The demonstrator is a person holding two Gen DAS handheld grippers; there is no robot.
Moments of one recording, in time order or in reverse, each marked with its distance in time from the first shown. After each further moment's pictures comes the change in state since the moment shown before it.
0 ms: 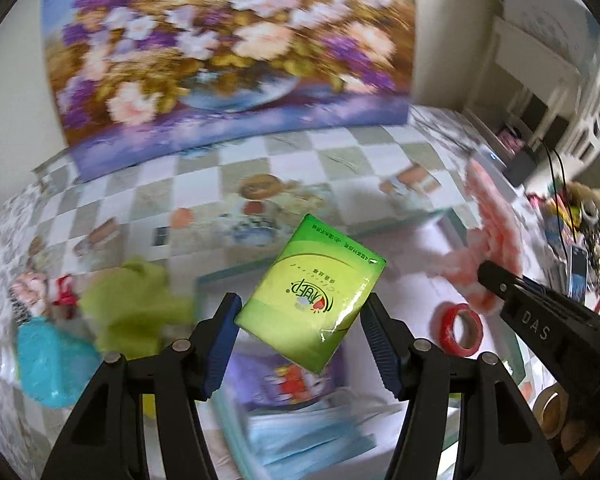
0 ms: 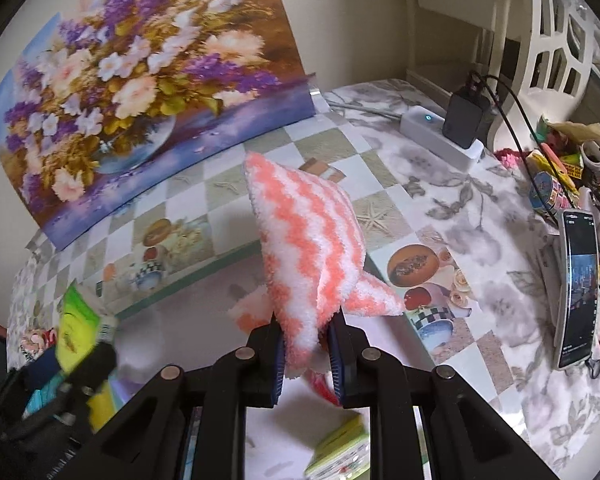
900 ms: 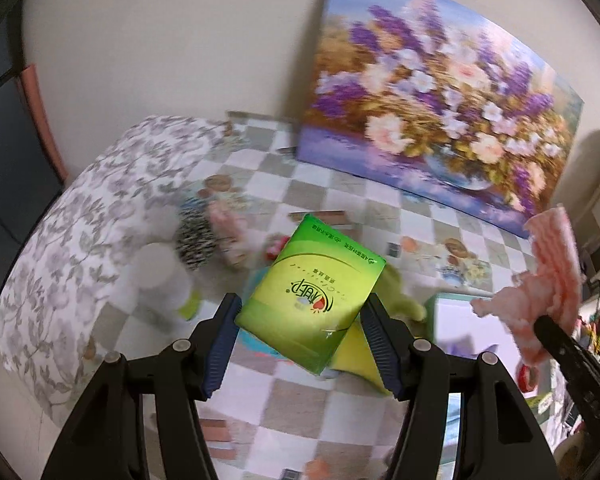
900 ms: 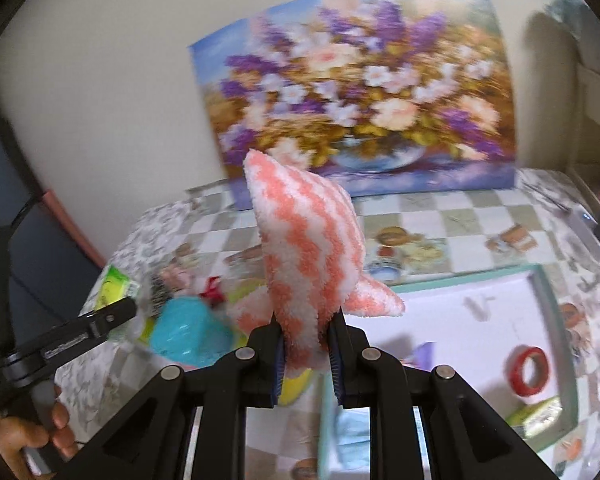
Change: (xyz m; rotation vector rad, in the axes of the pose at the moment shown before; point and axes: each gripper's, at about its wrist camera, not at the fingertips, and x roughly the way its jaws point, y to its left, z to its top) left arm -0.119 0.218 -0.072 -0.445 -0.147 0.195; right arm -0.092 0.165 -0.060 -0.325 -0.145 0.383
